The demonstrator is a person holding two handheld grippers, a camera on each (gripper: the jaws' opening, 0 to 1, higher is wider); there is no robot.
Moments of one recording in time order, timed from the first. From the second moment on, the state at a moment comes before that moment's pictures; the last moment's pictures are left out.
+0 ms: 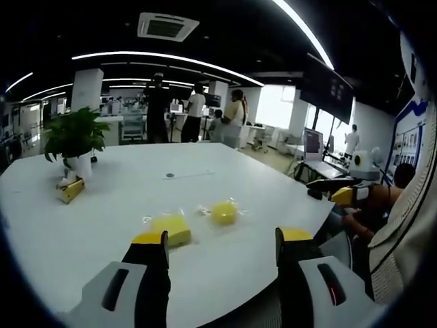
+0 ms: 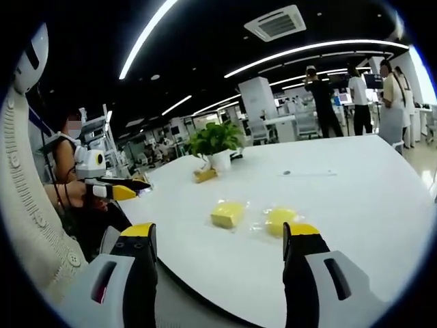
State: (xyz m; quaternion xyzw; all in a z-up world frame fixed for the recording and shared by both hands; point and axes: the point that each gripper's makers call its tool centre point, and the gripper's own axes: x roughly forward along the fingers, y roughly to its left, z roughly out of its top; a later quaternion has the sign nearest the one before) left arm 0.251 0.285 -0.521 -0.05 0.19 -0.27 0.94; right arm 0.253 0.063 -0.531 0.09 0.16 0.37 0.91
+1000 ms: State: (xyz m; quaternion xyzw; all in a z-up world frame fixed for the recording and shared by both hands) left arm 0.249 0.285 -0.525 -0.04 0.19 -0.27 0.94; right arm 0.253 0.065 -0.533 0.09 0.16 0.37 0.91
